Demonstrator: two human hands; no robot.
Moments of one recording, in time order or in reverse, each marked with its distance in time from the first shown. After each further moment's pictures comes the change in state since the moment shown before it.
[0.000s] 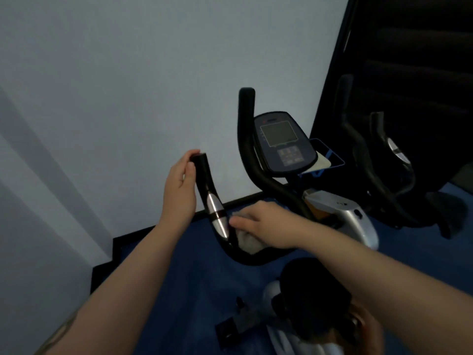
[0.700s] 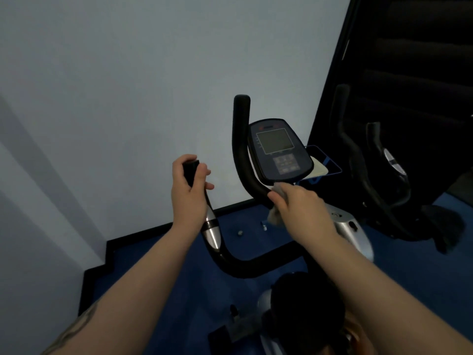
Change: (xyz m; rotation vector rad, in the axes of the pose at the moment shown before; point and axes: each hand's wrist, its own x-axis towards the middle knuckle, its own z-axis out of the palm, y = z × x) left_hand 0.005 0.003 0.032 -0.180 0.164 0.005; right_hand -0.008 0.028 -0.029 -0.274 0.670 0.098
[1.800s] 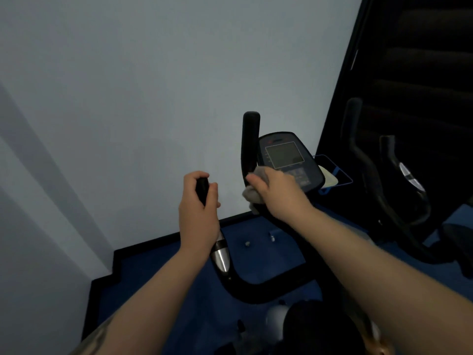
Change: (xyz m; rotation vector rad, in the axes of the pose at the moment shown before) left_hand -0.003 0.003 0.003 0.159 -0.003 0.075; right_hand 0.074 -0.032 0.012 0.237 -0.174 0.043
